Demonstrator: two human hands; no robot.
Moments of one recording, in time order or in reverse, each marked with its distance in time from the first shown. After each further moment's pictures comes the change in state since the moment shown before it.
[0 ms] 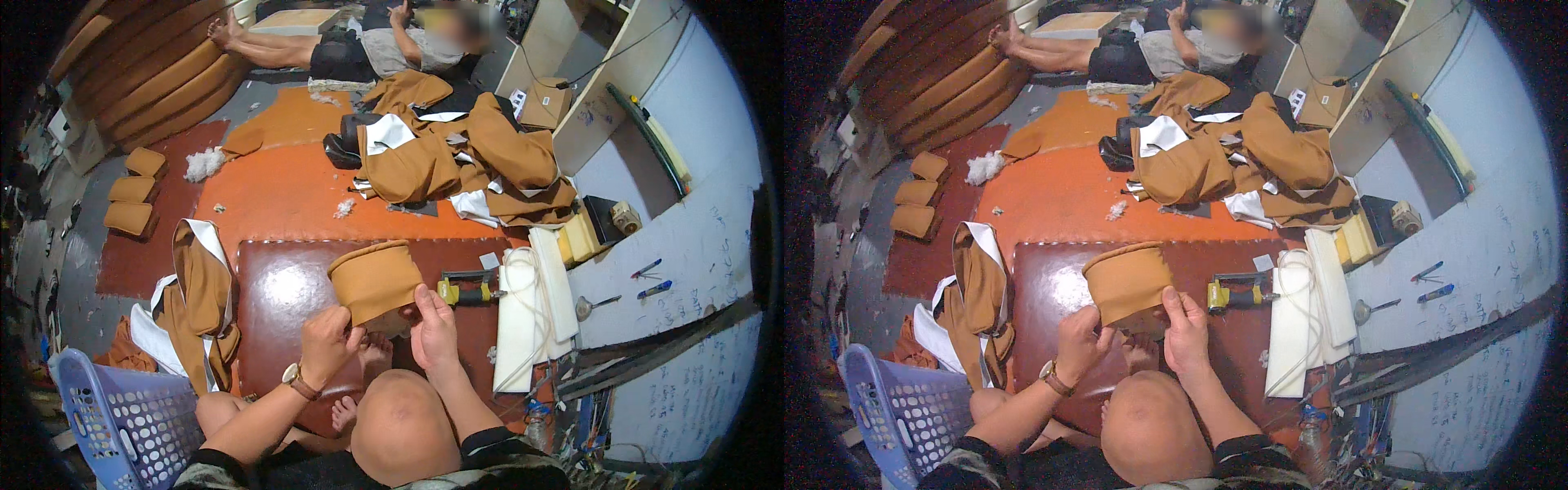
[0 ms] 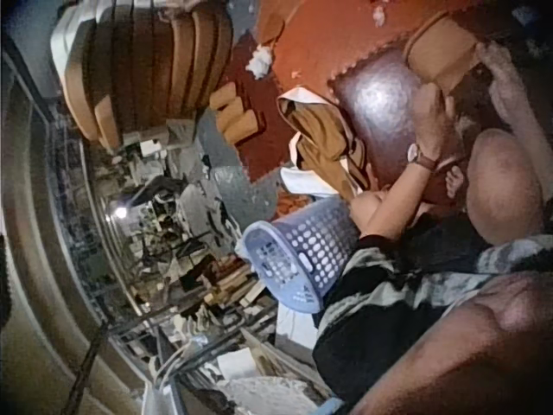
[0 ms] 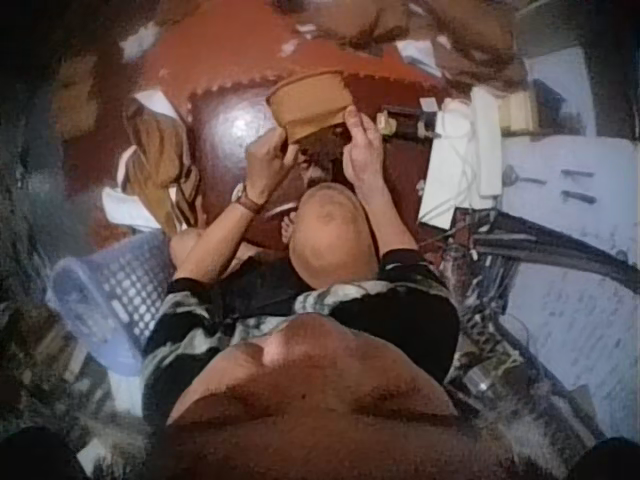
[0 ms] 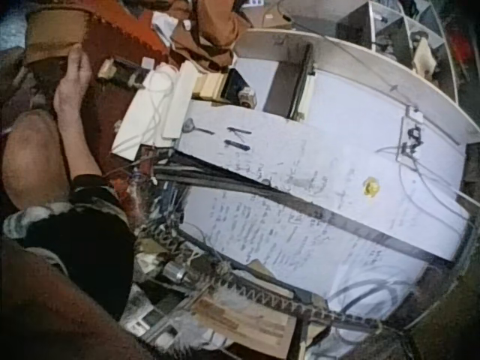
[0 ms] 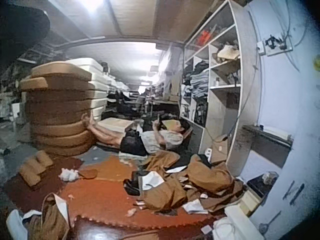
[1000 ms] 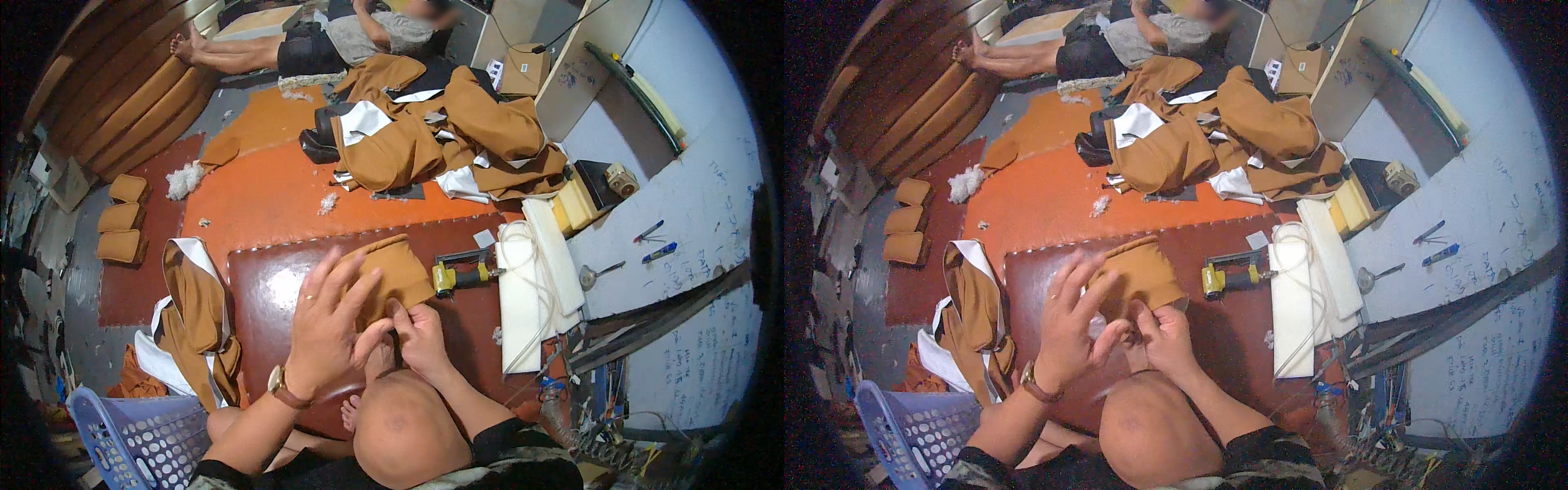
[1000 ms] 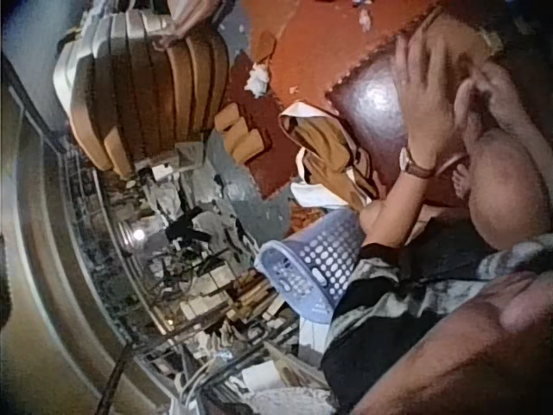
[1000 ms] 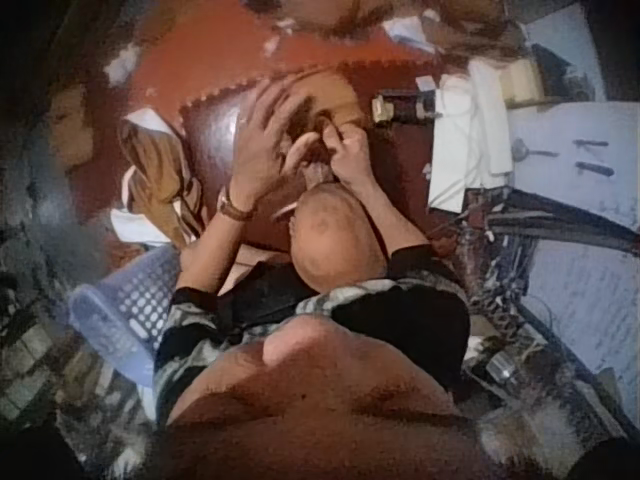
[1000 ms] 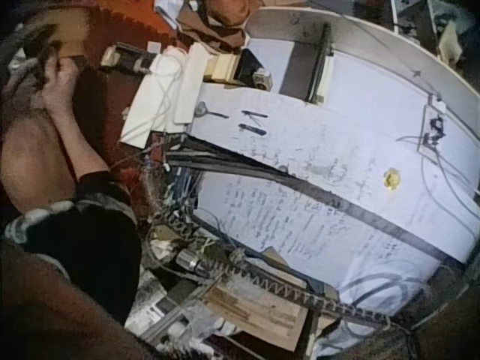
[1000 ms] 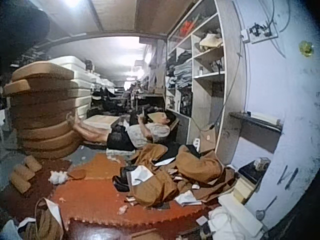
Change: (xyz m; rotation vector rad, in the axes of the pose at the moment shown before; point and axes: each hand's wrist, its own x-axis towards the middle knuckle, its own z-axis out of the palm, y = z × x) left_hand 0.065 0.065 -0.039 0.183 -0.189 0.231; right_hand -0.018 0.003 -0.008 -0.507 -0.104 -0.117
